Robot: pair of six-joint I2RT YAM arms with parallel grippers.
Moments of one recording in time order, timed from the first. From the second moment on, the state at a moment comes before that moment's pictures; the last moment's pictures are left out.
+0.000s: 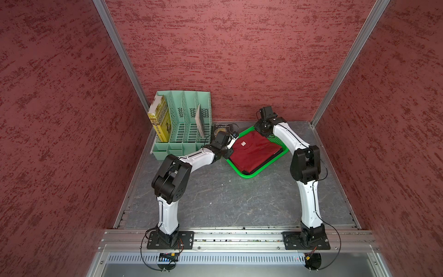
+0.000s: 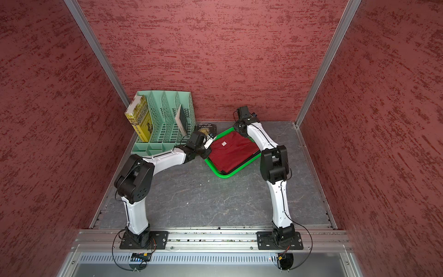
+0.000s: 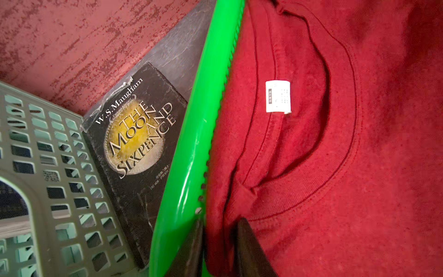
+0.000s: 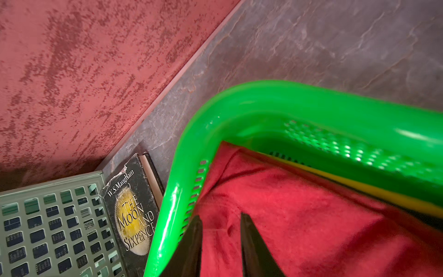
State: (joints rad) left arm -0.53 1.94 1.32 -0.11 -0.07 0.30; right arm 0.25 2.31 2.12 -0.70 0.05 0.96
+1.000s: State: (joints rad) left arm -0.74 1.99 1.32 -0.17 0.28 0.24; right arm 0.21 2.23 1.99 -1.18 0.00 0.37
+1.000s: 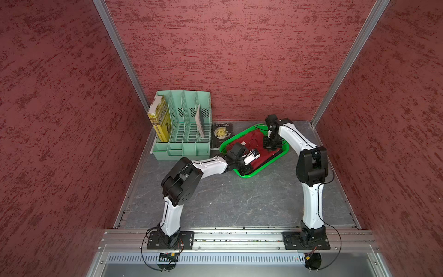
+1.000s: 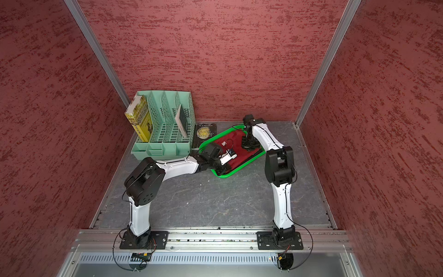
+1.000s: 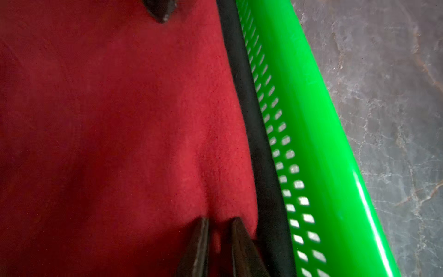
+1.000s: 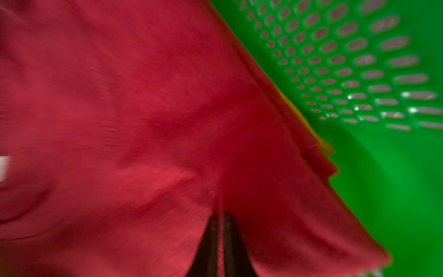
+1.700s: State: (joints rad) left arm -0.73 1.65 1.07 -0.34 0.13 0.09; right arm 0.16 1.99 1.58 -0.94 -0.26 0.41
